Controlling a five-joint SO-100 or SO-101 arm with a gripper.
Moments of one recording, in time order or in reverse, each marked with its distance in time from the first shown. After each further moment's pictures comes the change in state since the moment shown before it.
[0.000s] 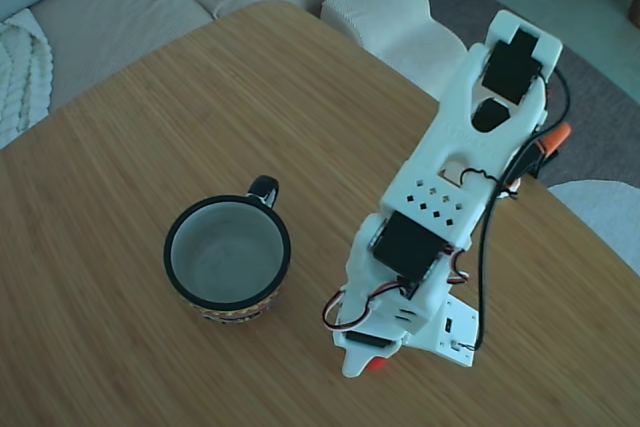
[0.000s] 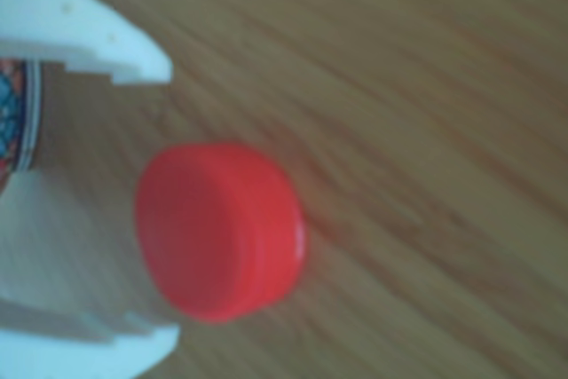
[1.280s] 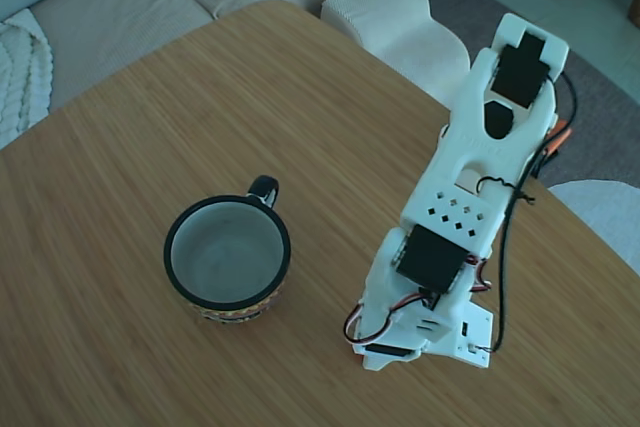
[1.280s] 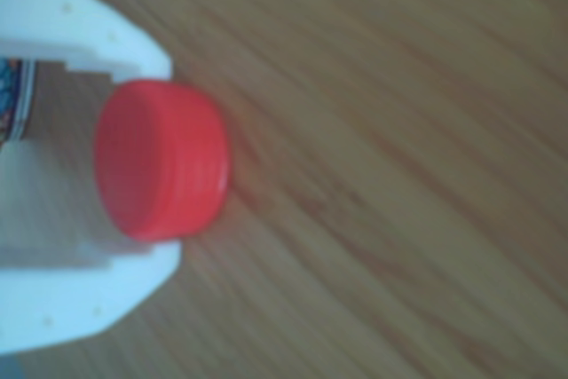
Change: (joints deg) arm -3.7 0.2 0.3 -0.3 0.0
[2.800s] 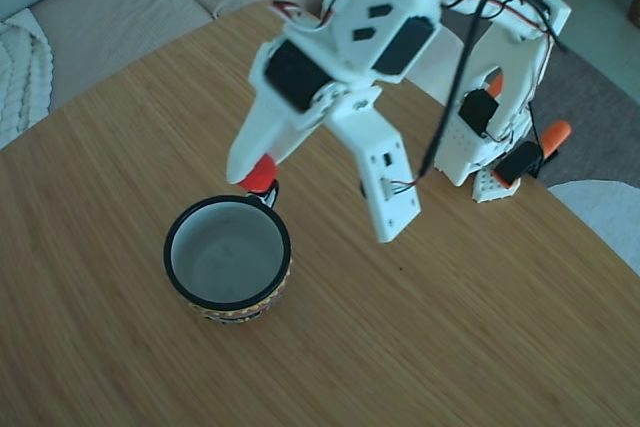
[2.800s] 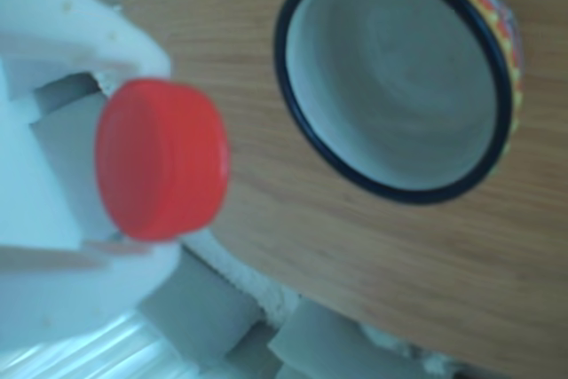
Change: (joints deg) arm 28.8 27.1 -18.3 14.2 0.0
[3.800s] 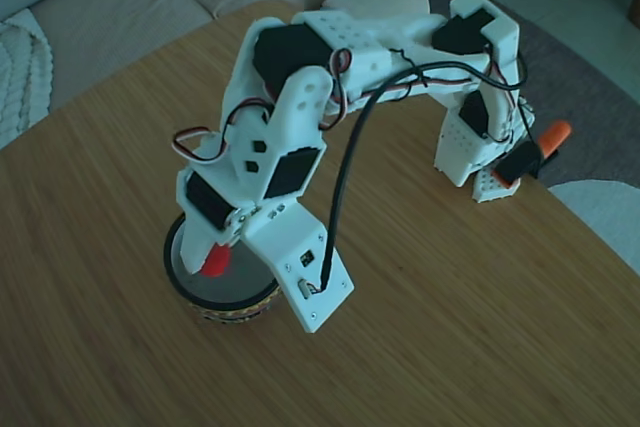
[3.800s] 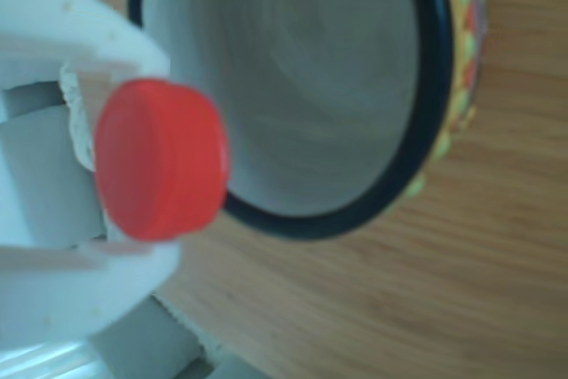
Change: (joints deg) arm -2.5 -30.1 -19.2 -0.7 0.0
